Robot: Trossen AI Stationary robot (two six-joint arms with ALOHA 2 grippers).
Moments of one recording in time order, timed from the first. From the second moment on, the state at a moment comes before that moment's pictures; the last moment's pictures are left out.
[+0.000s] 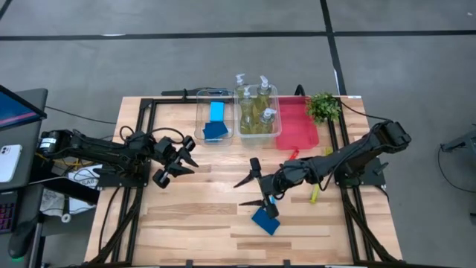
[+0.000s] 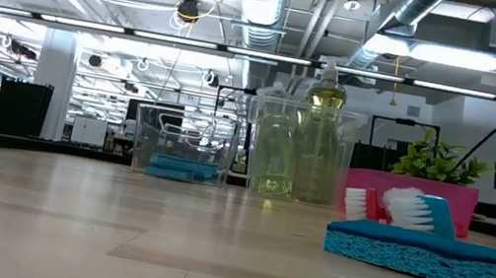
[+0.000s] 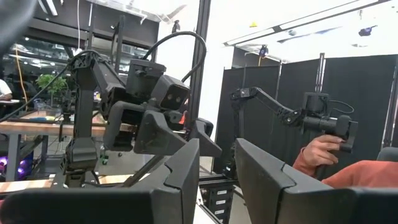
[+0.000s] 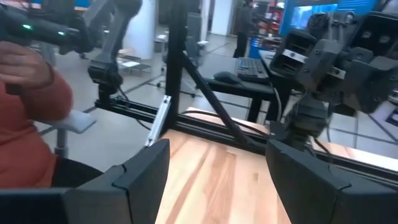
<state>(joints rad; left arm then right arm) 0.00 0.94 0.27 1.05 0.47 -0.25 0.32 1.34 0.89 0.51 0.02 -0.11</state>
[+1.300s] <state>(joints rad) 0.00 0.94 0.27 1.05 0.47 -0.25 0.32 1.34 0.89 0.59 -0.01 -0.11</state>
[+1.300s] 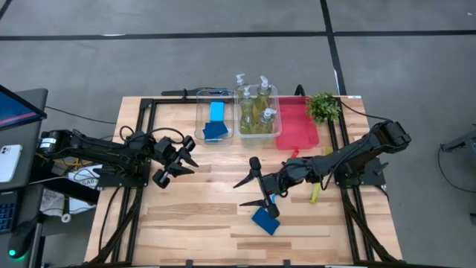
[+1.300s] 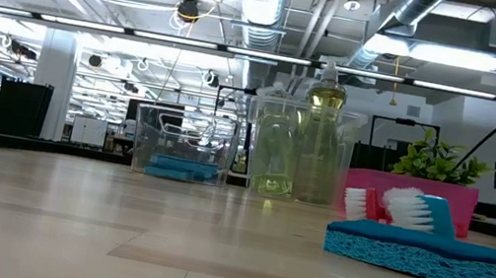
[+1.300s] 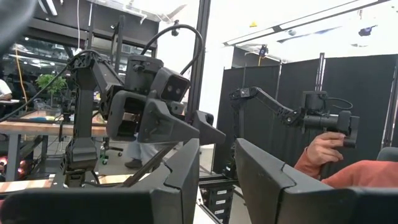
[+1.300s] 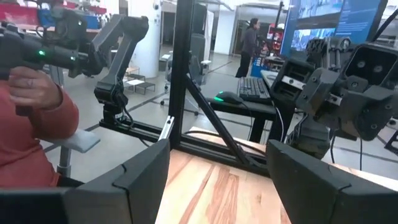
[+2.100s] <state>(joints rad) 0.00 0.94 0.27 1.05 0.47 -0.25 0.32 1.34 0.89 0.67 -0.34 -0.13</state>
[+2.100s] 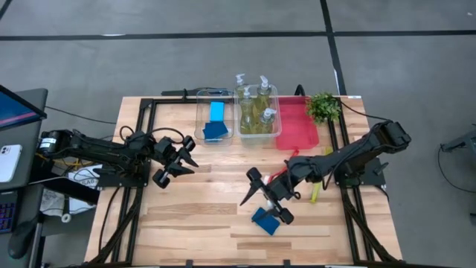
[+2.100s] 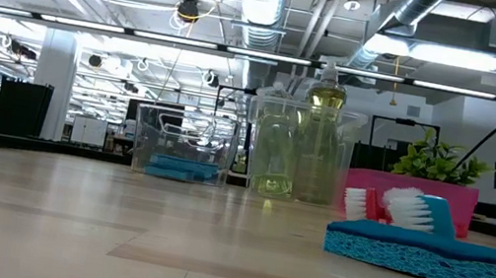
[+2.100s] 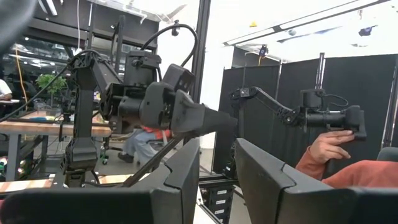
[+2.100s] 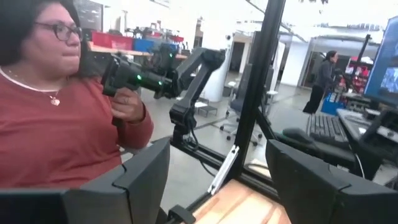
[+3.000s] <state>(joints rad) 0.00 0.94 0.27 1.05 0.47 -0.25 0.32 1.34 0.89 0.78 -0.34 -0.01</state>
